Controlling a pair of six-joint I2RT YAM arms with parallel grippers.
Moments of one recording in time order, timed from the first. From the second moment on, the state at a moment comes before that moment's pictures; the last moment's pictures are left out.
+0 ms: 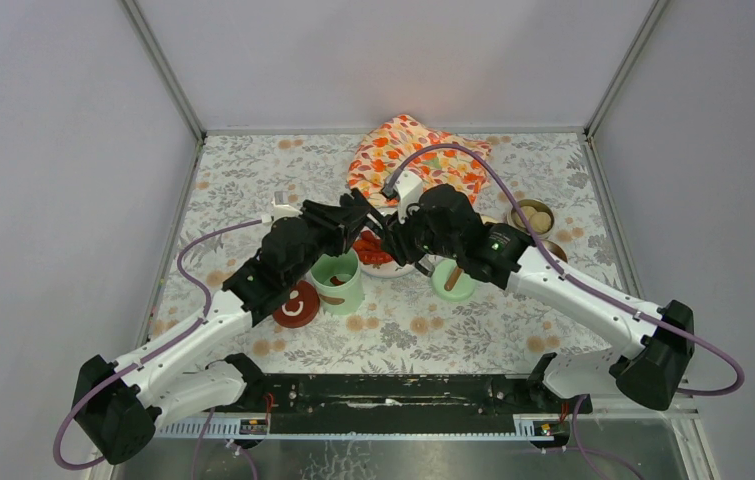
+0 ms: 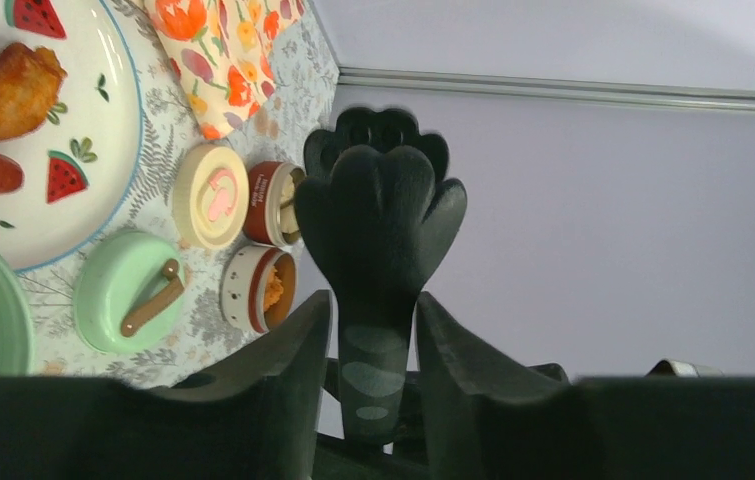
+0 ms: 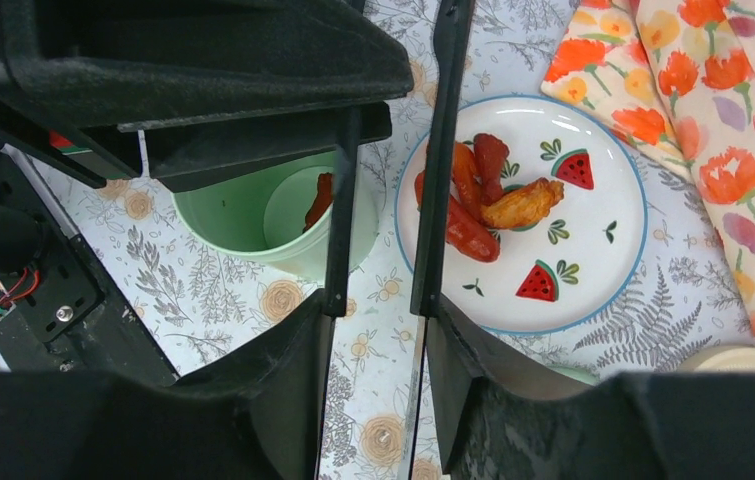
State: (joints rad) left arm -0.69 1.00 0.72 0.06 -0.19 -1.56; right arm 0.89 1.31 1.20 -0.41 -0.02 0.09
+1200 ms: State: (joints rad) left arm -0.69 0.94 0.79 -0.15 -0.28 -1.33; right arm 0.88 1.36 1.28 -0.61 0.00 0.12
